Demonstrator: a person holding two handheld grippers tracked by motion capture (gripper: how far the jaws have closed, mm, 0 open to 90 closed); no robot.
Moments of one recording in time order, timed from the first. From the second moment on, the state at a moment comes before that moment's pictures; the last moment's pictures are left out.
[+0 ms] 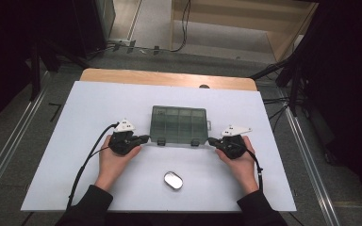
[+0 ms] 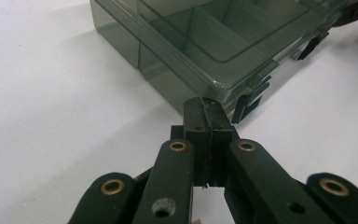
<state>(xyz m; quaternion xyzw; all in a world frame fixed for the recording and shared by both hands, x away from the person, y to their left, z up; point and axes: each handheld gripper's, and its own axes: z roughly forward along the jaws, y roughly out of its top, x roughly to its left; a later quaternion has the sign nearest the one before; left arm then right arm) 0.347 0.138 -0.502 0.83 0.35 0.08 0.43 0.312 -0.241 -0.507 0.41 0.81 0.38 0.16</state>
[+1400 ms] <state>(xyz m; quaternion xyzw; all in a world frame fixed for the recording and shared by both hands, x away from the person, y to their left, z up) 0.362 0.124 -0.464 0.77 0.32 0.11 0.53 0.320 -0.248 -0.474 0.40 0.75 0.50 0.16</state>
